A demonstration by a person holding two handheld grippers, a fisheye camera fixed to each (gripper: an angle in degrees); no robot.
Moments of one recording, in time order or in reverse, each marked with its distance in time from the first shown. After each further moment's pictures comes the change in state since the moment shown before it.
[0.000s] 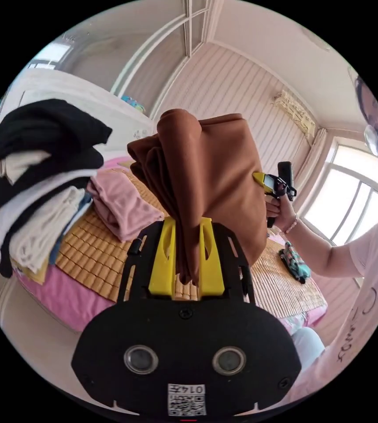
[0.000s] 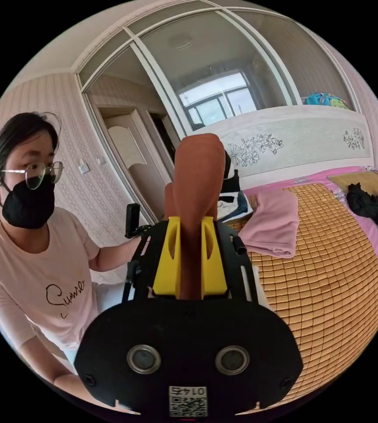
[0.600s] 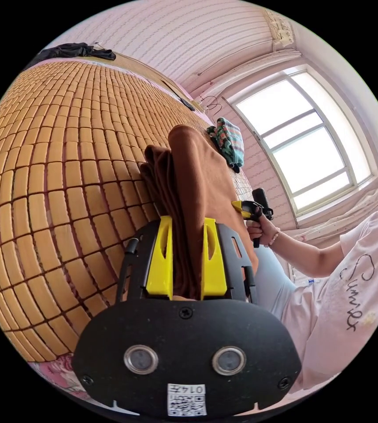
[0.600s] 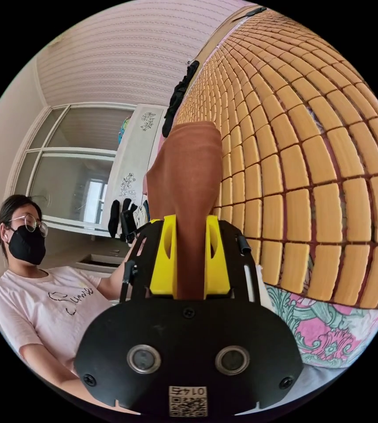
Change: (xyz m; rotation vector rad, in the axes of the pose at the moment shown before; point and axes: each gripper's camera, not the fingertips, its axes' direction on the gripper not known) left arm 0.149 0.157 0.256 -0.855 0.663 0.155; right arm -0.105 0.478 -0.140 0.507 0.231 1.189
